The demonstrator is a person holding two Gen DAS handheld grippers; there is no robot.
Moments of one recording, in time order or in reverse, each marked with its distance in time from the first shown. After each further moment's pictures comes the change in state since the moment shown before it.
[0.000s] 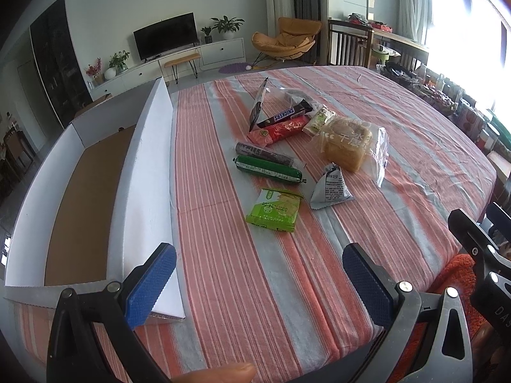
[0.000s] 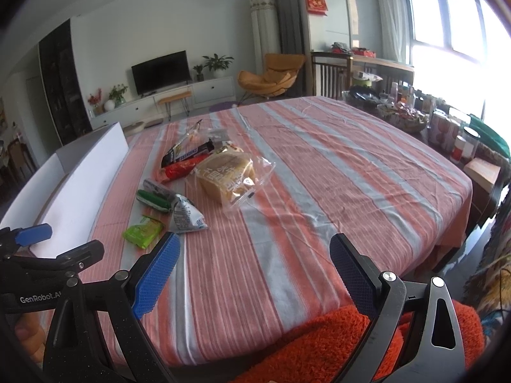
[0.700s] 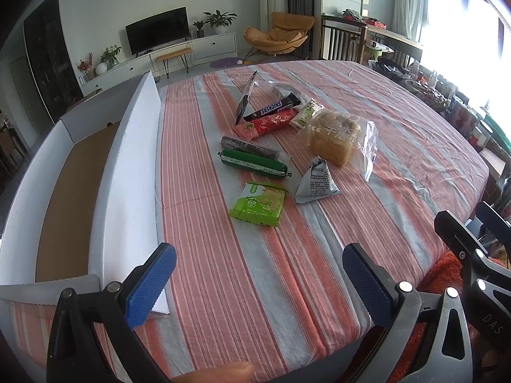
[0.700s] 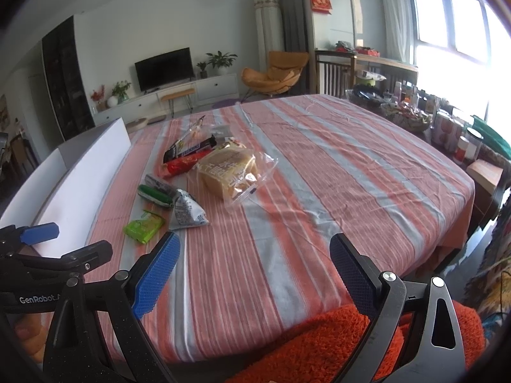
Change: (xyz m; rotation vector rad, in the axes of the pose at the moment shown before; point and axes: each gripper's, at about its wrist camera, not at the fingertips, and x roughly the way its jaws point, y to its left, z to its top) left arm 0.004 -0.010 0.000 0.006 0.024 -0.043; right arm 0.002 0.001 -0.003 -0.008 0.017 0.012
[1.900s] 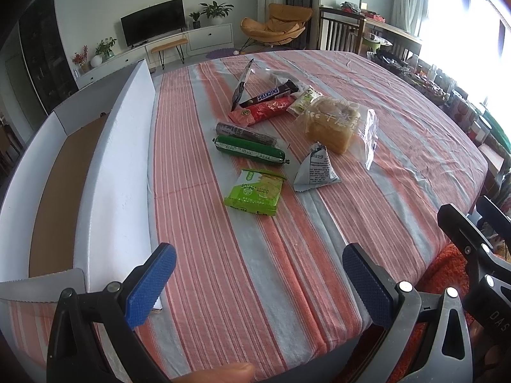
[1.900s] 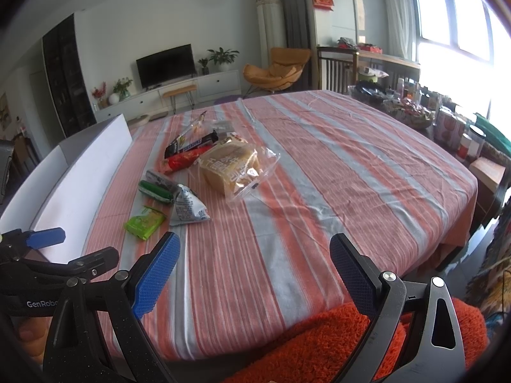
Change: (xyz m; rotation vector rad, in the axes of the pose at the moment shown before) left arm 0.012 0.000 -0.006 -0.002 0.043 -0.022; right arm 0.005 0.001 -0.005 -0.005 0.011 0.006
